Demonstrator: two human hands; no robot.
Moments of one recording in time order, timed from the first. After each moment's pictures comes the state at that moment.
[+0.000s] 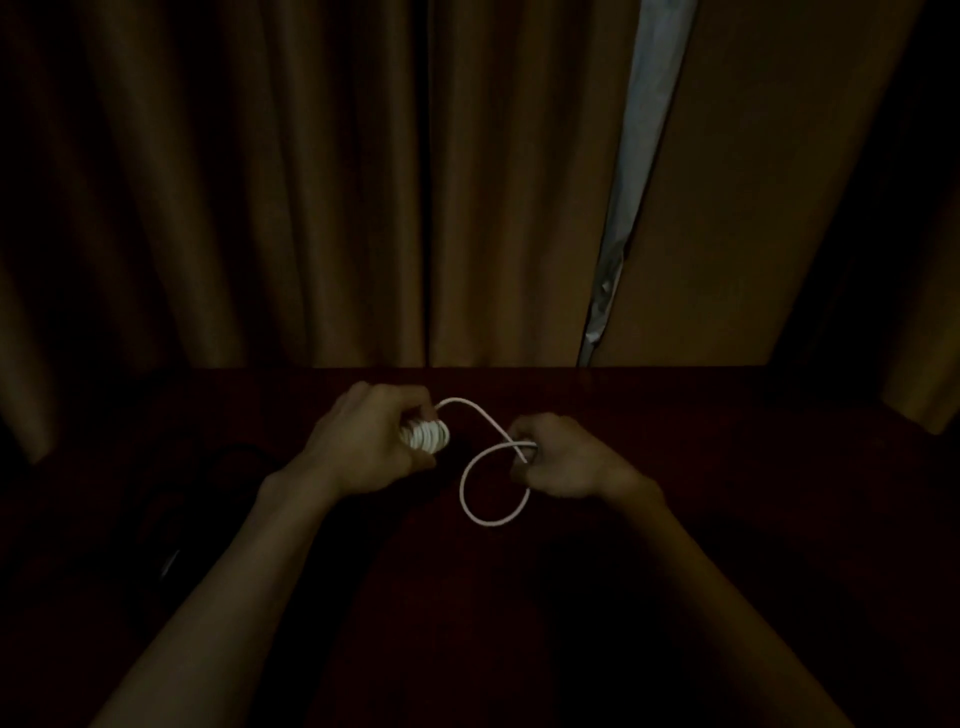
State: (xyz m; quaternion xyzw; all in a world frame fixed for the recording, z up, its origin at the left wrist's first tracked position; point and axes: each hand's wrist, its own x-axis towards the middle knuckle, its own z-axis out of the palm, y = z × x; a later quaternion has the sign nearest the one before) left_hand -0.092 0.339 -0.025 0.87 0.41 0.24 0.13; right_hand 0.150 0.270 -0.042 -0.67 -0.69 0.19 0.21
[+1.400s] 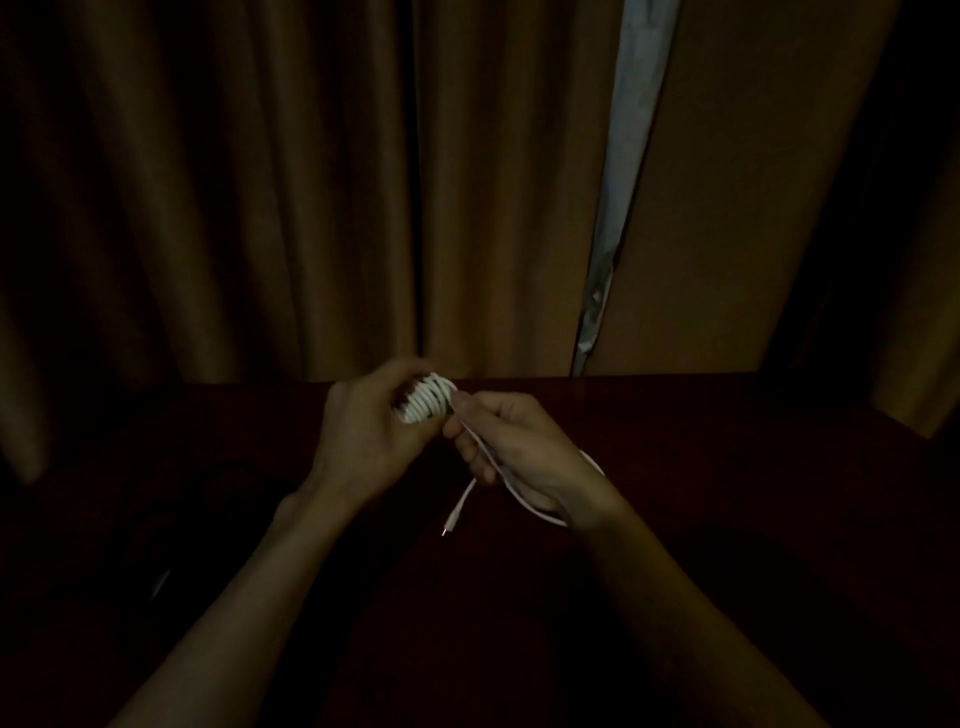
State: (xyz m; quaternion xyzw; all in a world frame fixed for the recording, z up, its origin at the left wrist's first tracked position) left_hand -0.068 0.319 -0.015 0.79 0.34 0.50 0.12; right_hand 0.095 0.258 -0.015 -0.47 -0.54 0.46 0.53
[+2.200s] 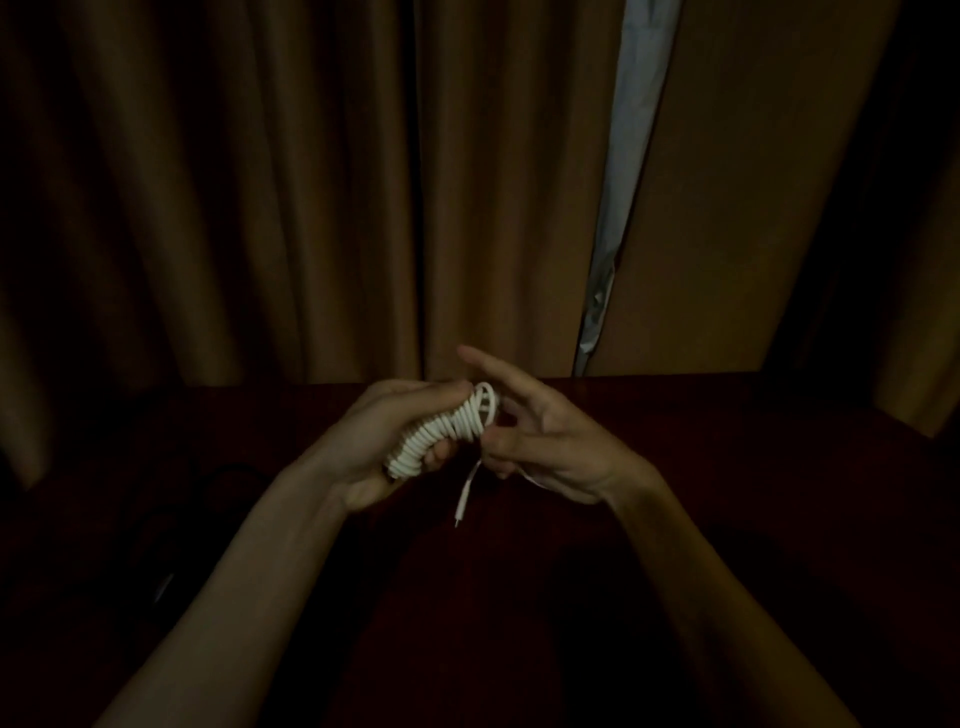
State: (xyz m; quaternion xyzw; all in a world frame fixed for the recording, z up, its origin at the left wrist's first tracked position) left_hand -0.063 0.299 0.015 0.56 0.26 0.34 0.71; right_hand 0.129 0.245 -0.007 -0.28 -0.64 0.53 0.48
